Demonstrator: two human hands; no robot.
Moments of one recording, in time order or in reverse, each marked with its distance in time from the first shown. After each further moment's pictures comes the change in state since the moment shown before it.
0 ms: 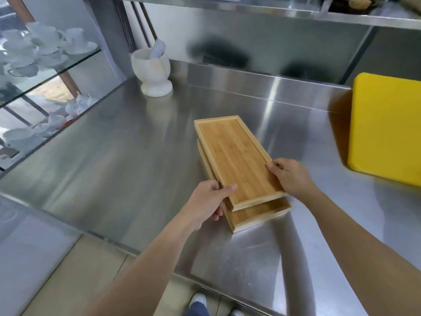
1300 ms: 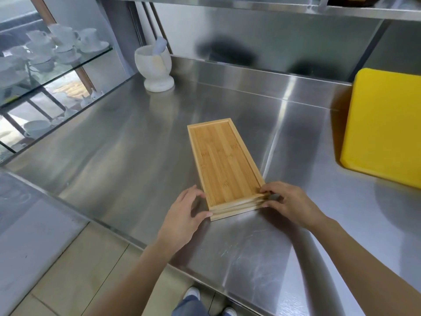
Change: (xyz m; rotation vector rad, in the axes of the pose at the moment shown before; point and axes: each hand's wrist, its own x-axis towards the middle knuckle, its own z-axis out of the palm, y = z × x) left_hand -0.042 -0.058 0.024 0.566 0.260 0.400; right_hand -0.047 0.078 -0.006 -0.025 -0.164 -0.463
